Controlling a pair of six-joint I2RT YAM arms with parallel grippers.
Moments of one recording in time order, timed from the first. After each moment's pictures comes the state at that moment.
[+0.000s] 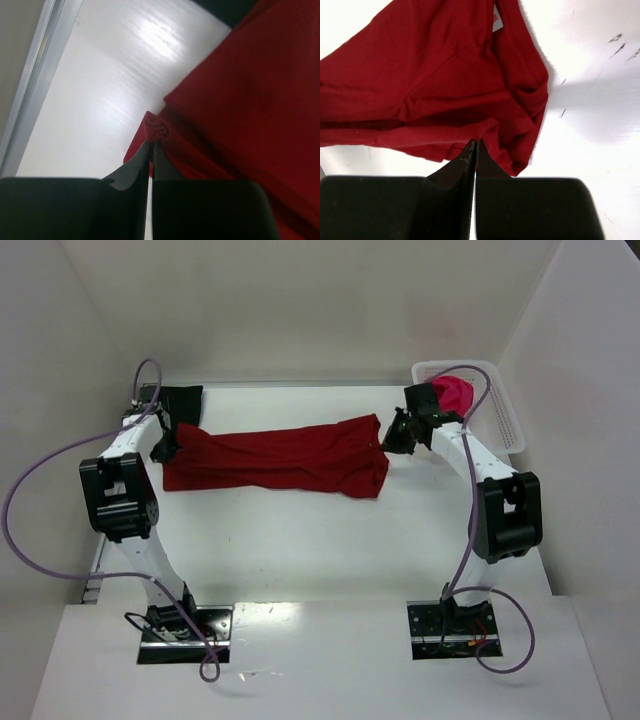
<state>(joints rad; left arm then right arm) 0.21 1.92 1.49 -0.68 -0.32 -0.31 0.21 1.70 1.34 -0.53 -0.12 0.64</state>
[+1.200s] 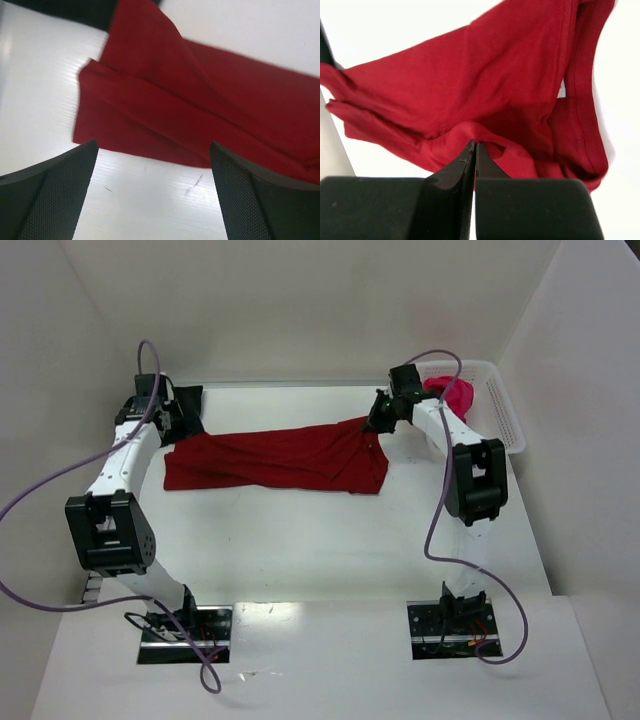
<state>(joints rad) 0.12 1.65 1.44 -0.62 -0.08 -0.26 0.20 2.06 1.70 -0.52 -0.31 0.59</state>
